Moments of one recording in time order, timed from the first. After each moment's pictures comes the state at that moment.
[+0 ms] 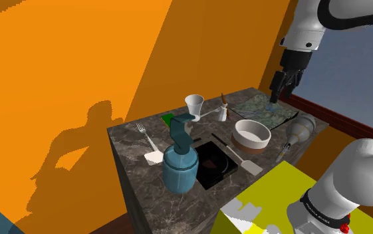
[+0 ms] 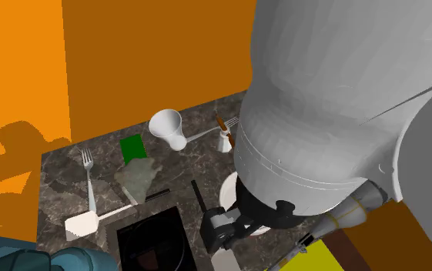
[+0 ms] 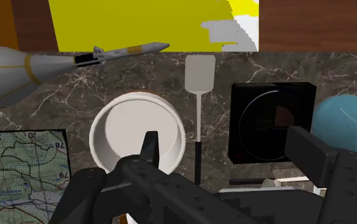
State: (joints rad) arm 0.02 -0.80 0.00 -2.36 0.07 1.47 0.07
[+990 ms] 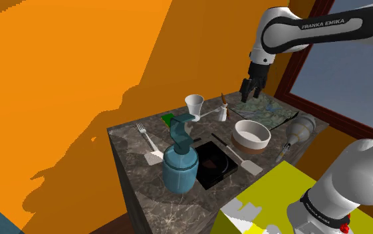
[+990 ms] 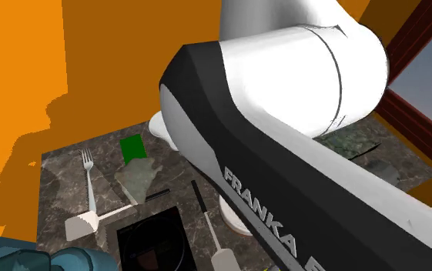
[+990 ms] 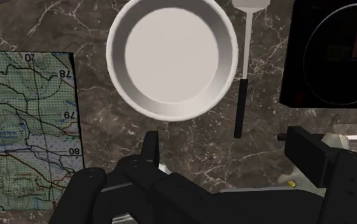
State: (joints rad) arm -0.01 -0.41 -0.08 -2.29 -0.01 1.82 -0.06
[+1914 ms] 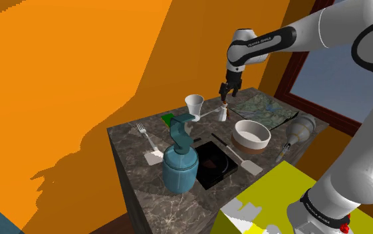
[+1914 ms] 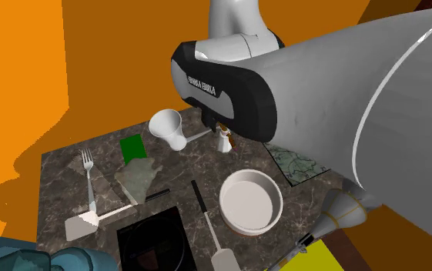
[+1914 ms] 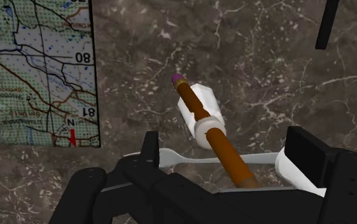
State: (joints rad) arm -0.05 0.10 -0.14 -1.97 0.00 2.04 -0.18
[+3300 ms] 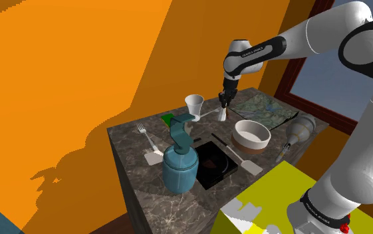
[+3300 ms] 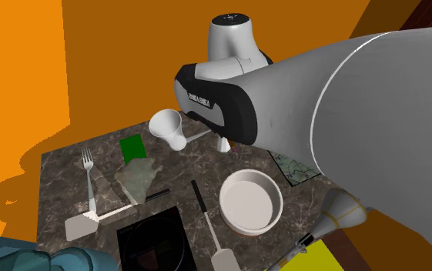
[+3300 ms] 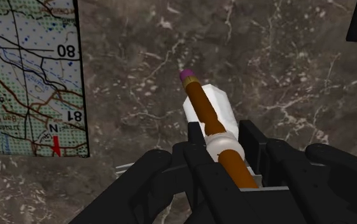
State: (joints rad) arm -0.05 0.16 -0.14 -2.00 0.01 2.15 -0.19
